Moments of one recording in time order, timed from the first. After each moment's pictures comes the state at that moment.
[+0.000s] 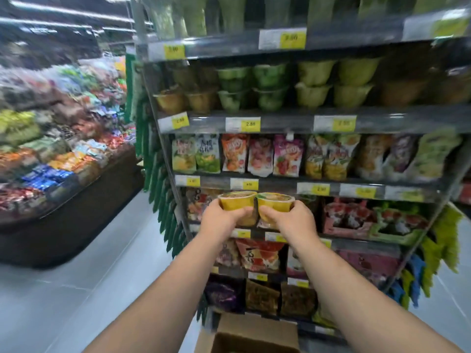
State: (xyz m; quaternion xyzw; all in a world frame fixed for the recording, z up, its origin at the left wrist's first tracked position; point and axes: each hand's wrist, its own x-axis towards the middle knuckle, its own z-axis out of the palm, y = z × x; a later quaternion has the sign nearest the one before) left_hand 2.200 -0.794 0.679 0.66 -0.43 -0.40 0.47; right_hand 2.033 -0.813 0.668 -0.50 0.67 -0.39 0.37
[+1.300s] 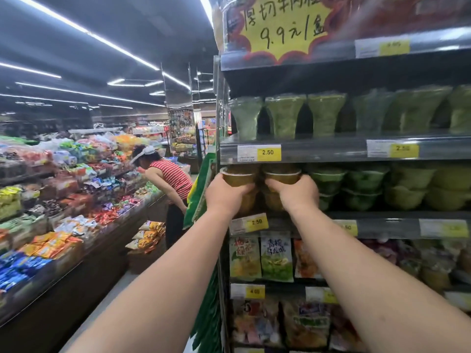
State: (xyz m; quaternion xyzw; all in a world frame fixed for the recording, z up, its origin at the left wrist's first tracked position) left_hand 2.423 -0.996 0.894 0.58 -0.57 -0.18 0.56; right_hand 2.269 -0.988 0.898 -0.47 0.61 -0.59 0.23
